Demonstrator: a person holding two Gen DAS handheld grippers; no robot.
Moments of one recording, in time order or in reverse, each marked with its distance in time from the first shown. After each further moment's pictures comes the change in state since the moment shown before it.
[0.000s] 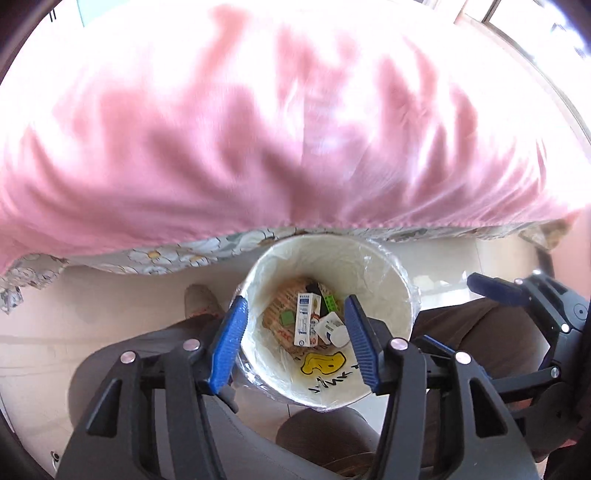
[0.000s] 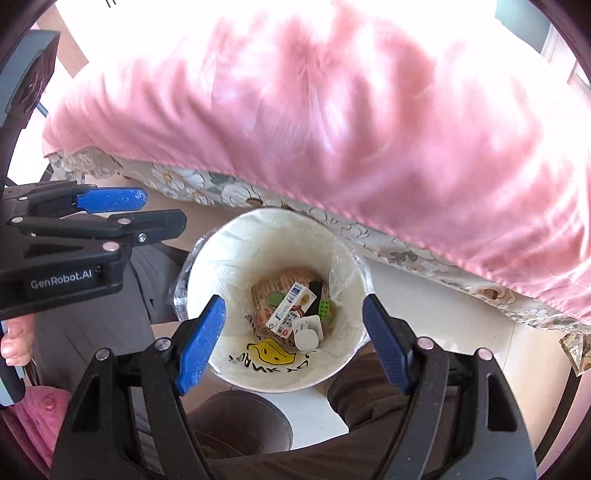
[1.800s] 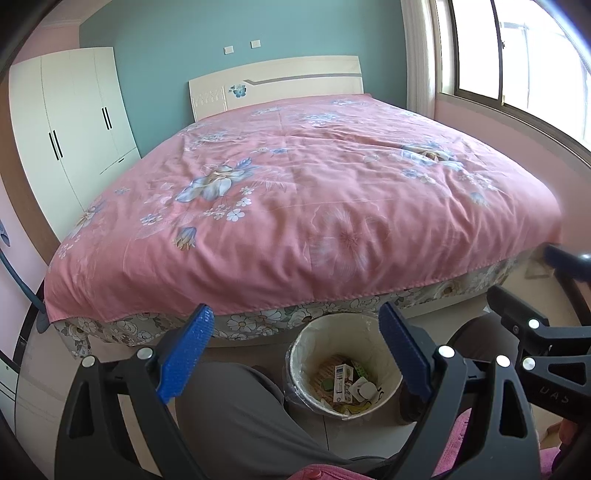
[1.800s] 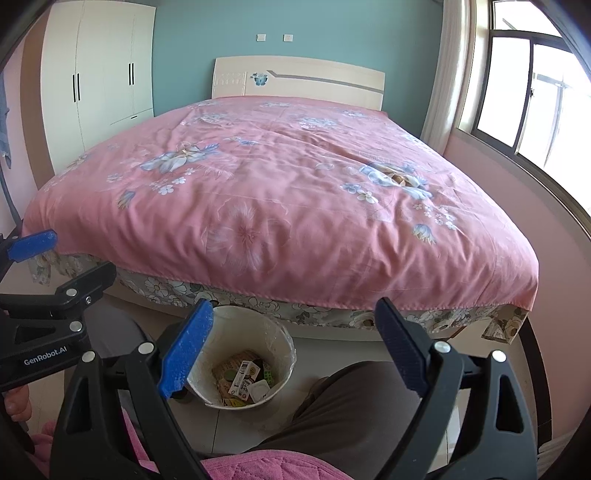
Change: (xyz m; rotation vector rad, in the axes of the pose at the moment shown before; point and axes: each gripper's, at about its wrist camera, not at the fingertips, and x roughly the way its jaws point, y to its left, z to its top) left arm -0.204 -0.046 -0.096 0.083 -0.507 0.210; right arm -0.202 0.058 -0.090 0.141 -0.484 -0.346
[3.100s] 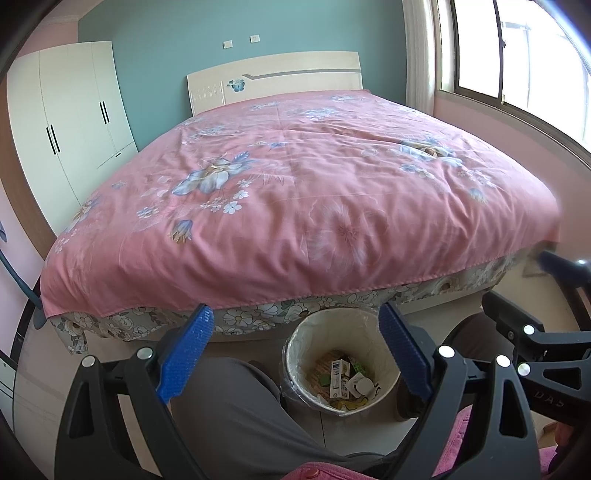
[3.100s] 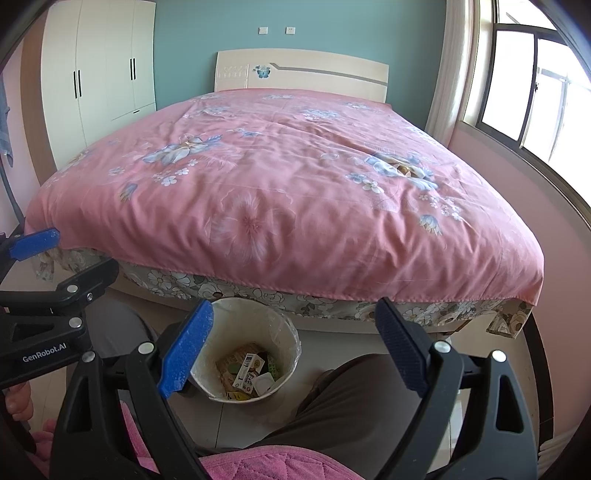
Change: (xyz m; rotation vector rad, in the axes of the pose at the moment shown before) left arm 0.004 0.000 -0.003 -0.007 0.020 -0.011; right arm 0.005 0.006 -0.006 0.007 0.027 0.009
